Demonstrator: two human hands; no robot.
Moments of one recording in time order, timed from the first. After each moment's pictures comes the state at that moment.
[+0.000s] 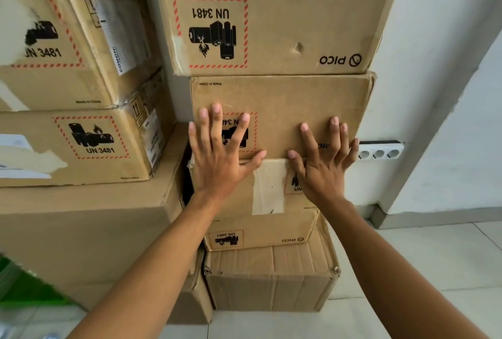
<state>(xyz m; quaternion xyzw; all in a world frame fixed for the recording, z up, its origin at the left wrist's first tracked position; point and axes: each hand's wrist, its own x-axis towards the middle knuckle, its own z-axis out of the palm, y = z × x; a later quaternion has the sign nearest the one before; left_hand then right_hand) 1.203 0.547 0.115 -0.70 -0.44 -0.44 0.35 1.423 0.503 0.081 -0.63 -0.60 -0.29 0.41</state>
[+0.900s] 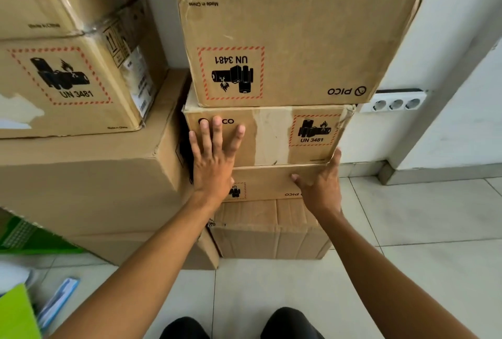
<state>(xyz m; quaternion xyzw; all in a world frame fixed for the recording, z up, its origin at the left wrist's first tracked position) 1.177 0.504 0.012 -0.79 -0.56 -0.13 0.22 1.405 0.451 -0.048 -0.77 -0.45 0.17 0.41</state>
